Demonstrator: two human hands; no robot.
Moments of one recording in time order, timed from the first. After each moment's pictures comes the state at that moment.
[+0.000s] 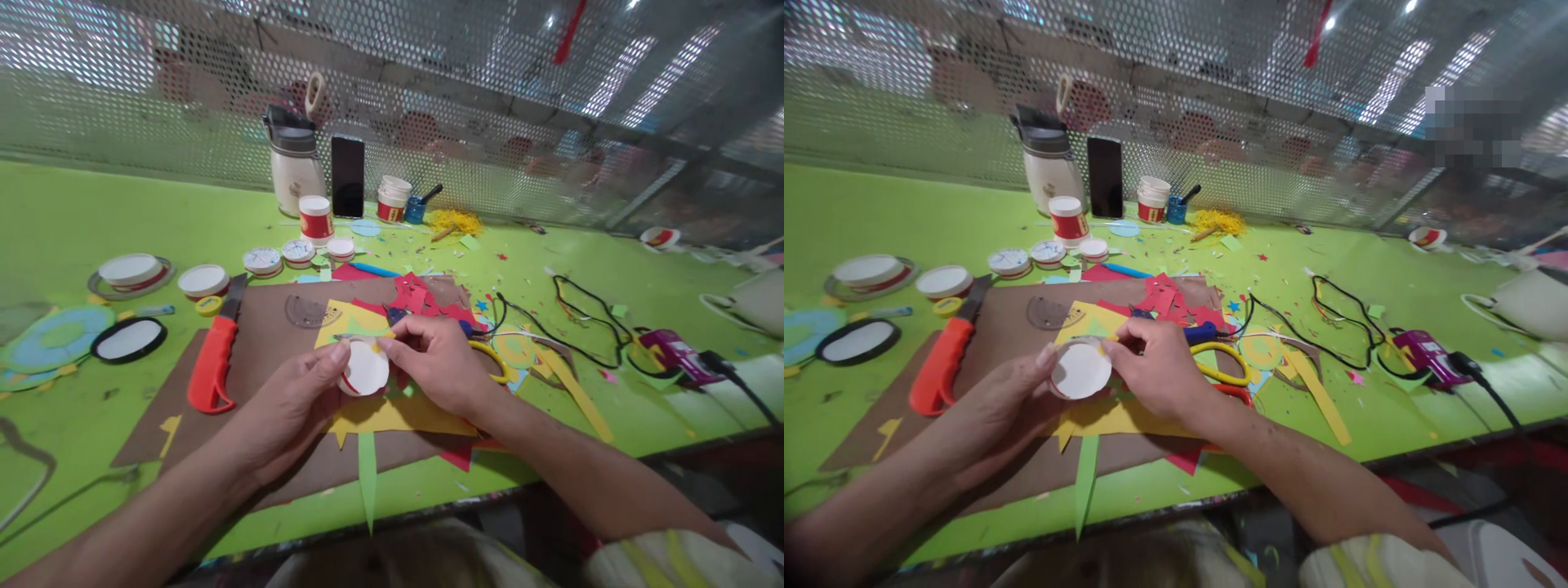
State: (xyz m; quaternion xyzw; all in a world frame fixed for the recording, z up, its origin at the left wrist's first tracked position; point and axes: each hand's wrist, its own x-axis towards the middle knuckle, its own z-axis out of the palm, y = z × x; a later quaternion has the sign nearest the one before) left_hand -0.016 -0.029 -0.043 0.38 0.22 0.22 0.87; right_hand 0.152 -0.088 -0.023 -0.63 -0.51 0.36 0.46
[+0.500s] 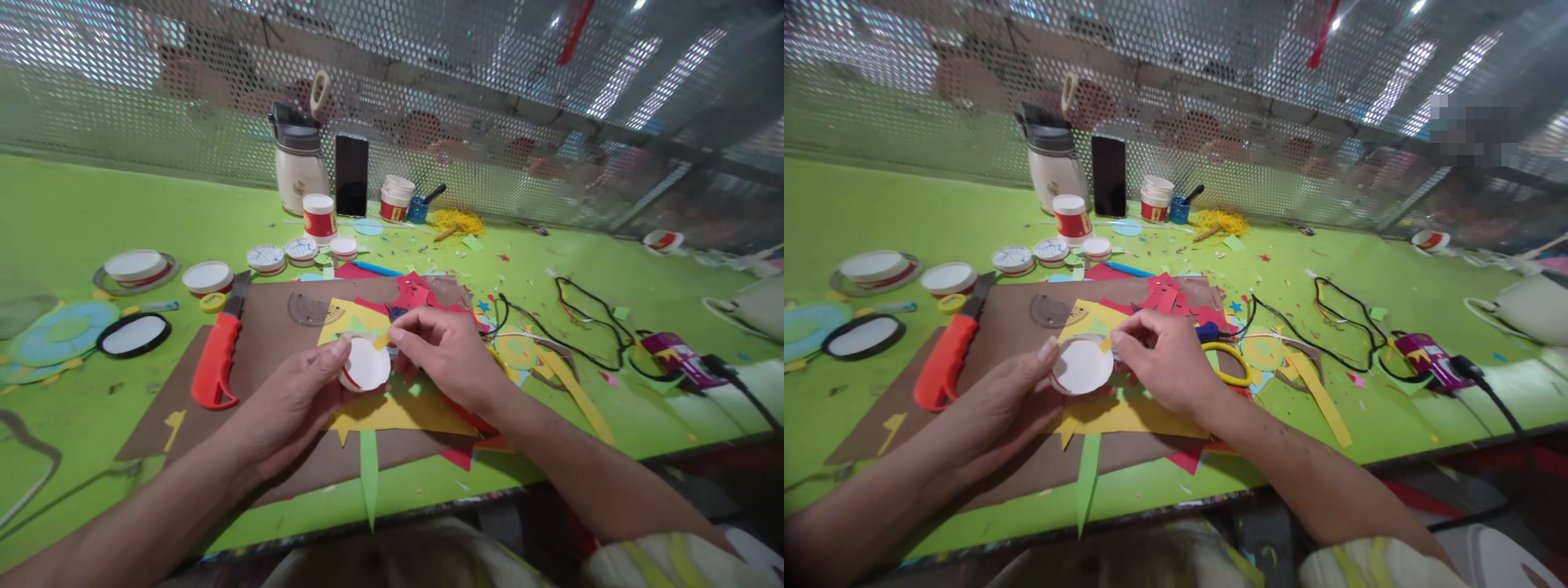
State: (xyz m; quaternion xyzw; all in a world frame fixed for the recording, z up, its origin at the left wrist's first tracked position) left_hand -0.017 -0.029 -0.043 0.35 0.22 0.23 0.88; right_hand 0.156 -0.090 -0.014 -0.62 -0.49 0.38 0.48
